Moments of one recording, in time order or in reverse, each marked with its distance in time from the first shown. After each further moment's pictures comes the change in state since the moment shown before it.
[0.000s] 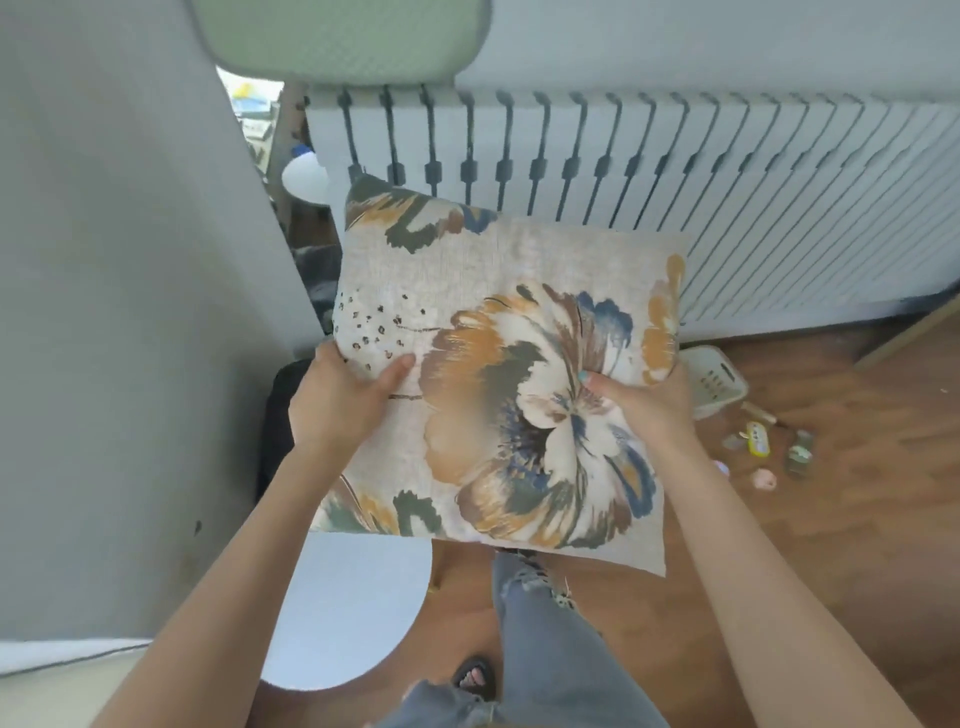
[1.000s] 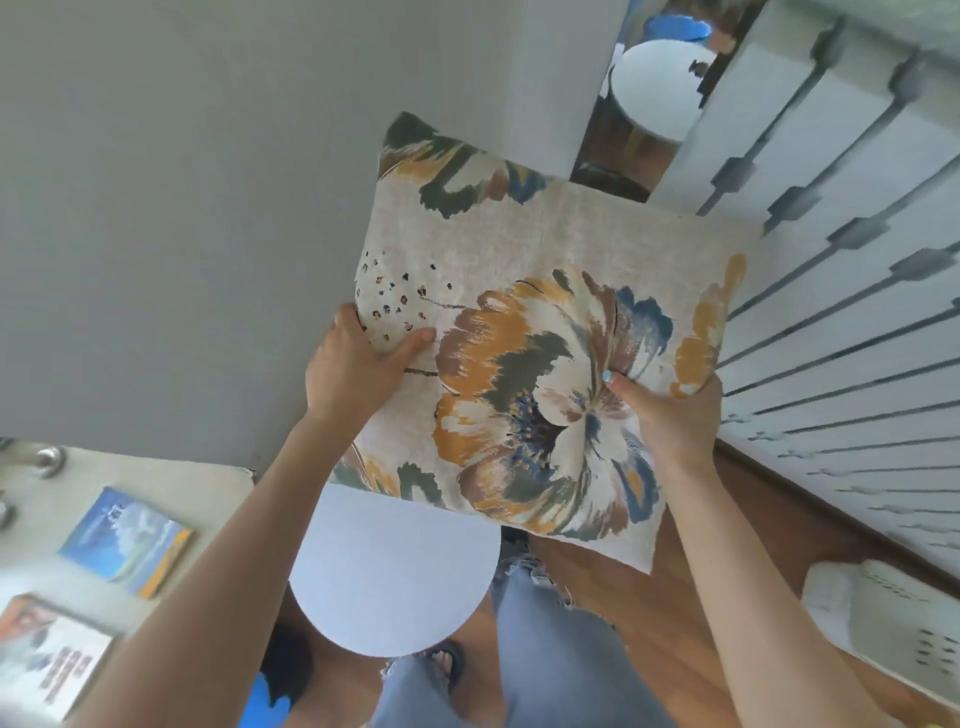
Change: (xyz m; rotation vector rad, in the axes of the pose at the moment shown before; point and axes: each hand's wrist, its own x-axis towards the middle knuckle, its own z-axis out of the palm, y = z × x) left_hand 0.167 -0.170 -0.043 -0.001 0.270 -0.606; right_hand 0.117 -0.061 0.362 -0.150 -0.489 -0.068
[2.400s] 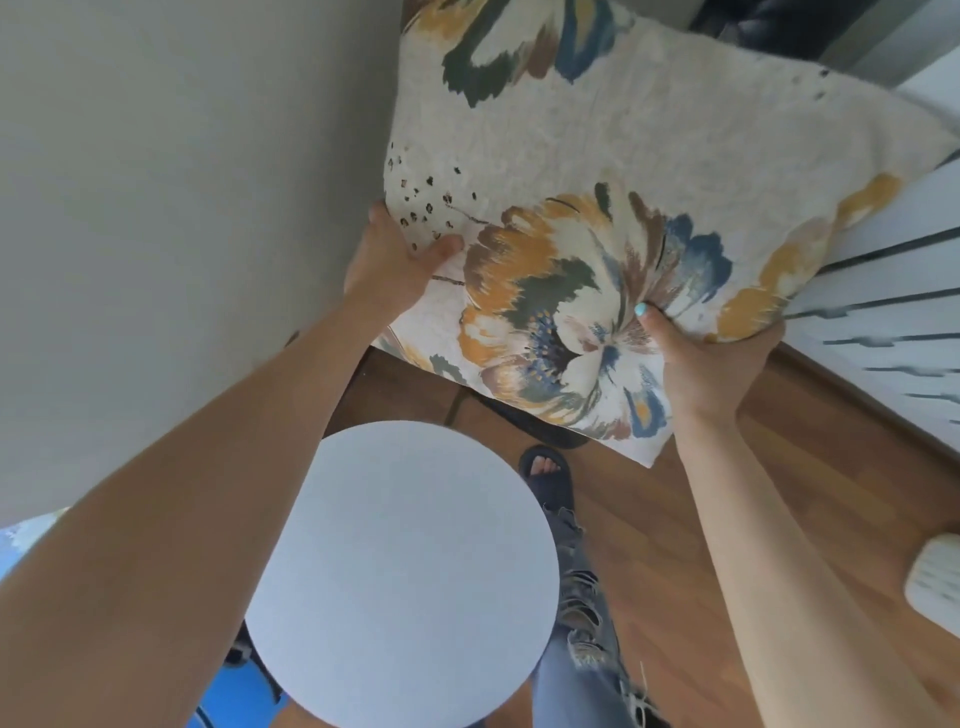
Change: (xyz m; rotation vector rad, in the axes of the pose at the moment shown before) left_hand 0.246 -0.129 0.237 -0.077 -0.232 -0.137; right_hand 0.175 0.198 0.205 0.011 0.043 -0.045
